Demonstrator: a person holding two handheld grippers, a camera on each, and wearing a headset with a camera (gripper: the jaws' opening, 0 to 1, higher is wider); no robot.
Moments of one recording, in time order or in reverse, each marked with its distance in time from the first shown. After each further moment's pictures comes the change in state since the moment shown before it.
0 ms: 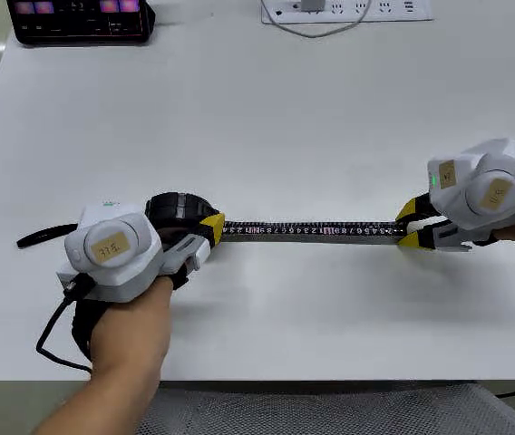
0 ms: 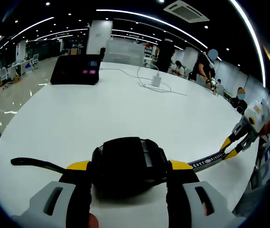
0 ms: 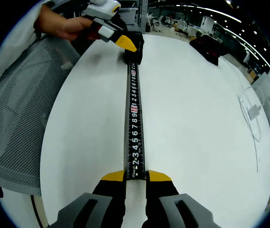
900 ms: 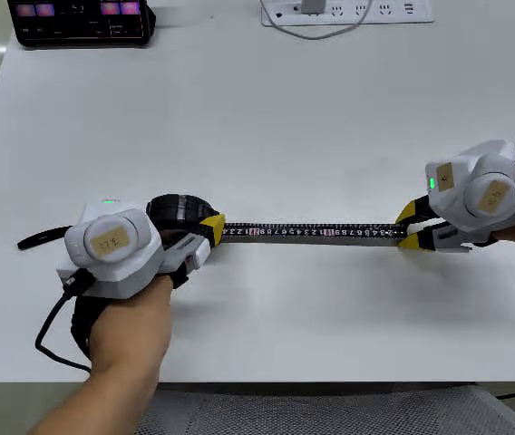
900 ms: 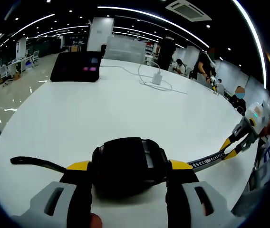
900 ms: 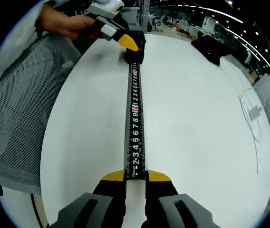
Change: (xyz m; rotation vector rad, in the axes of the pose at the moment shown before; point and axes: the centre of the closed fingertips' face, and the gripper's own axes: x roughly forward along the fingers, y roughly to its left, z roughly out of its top) left arm -0.001 -0.001 0.000 -0.008 0.030 -0.003; right arm 0.000 0.000 -0.002 -0.009 0.001 0.009
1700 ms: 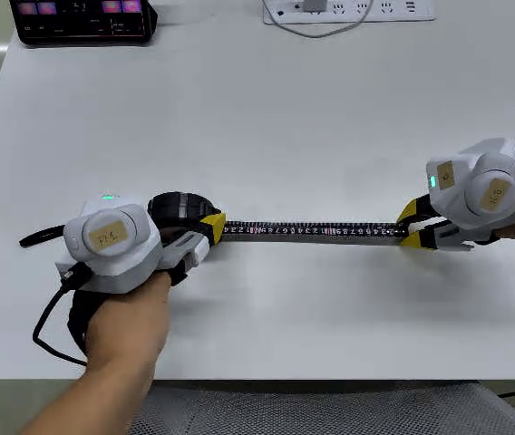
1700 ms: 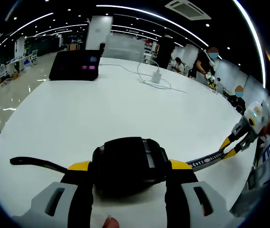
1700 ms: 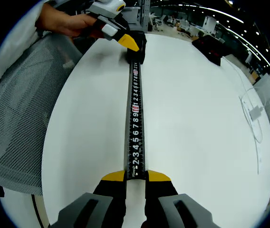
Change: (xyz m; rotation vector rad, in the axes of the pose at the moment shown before) left arm -0.002 0.000 -0.001 -0.003 0.013 -0.011; right arm 0.000 0.002 0.003 0.004 -0.003 0.010
